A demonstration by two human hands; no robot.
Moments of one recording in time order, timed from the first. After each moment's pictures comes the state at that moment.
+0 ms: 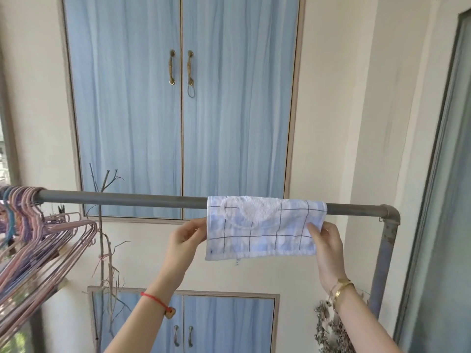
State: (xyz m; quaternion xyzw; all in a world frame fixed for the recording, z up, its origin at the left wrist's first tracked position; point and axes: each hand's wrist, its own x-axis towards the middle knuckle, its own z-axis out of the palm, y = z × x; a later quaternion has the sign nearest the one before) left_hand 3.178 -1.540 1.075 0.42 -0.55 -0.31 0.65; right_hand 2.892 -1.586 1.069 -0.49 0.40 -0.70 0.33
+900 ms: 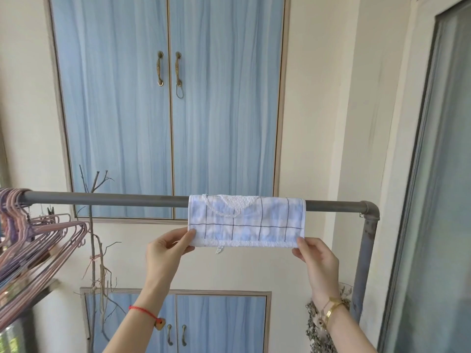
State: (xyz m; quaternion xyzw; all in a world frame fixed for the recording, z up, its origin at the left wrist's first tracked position) left_hand 3.164 -1.530 1.059 0.44 -0.42 -0.30 0.74; right_hand 2.873 -1.562 1.038 -0.47 0.36 -0.73 0.34
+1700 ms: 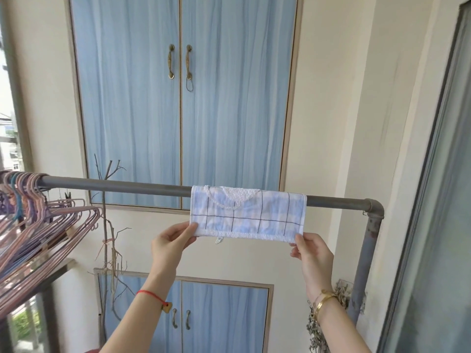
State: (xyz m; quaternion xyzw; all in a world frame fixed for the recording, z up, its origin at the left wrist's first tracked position) left_hand 3.158 -1.533 1.045 0.43 -0.35 -0.34 0.76; right_hand 2.876 -1.569 1.034 -0.48 0.40 -0.71 0.34
